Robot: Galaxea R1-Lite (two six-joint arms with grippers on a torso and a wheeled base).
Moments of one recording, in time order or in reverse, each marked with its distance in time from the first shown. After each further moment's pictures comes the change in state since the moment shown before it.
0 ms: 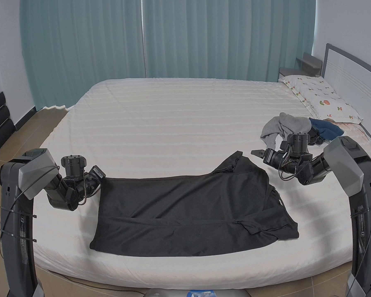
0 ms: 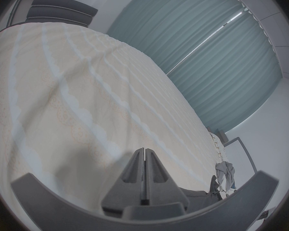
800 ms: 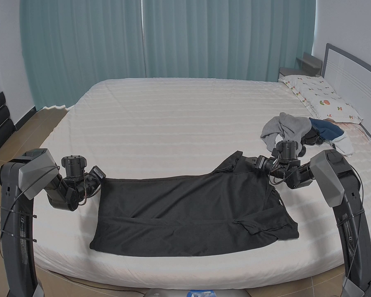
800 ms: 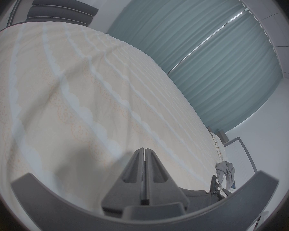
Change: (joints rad) left arm -0.002 -0.001 0.003 0.003 0.000 -0.003; right arm 0.020 0.210 -0.291 0.118 -0.064 -0.009
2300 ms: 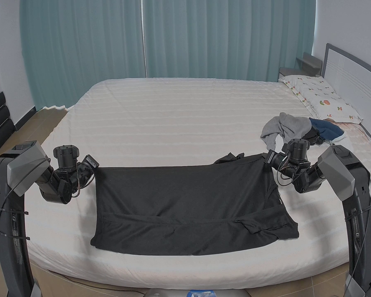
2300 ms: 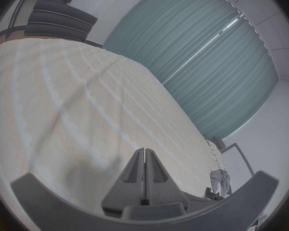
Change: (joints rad) left arm 0.022 -0.094 0.020 -0.004 0.027 0.000; right arm -0.042 -0.104 0.253 -0.320 -0.013 0.031
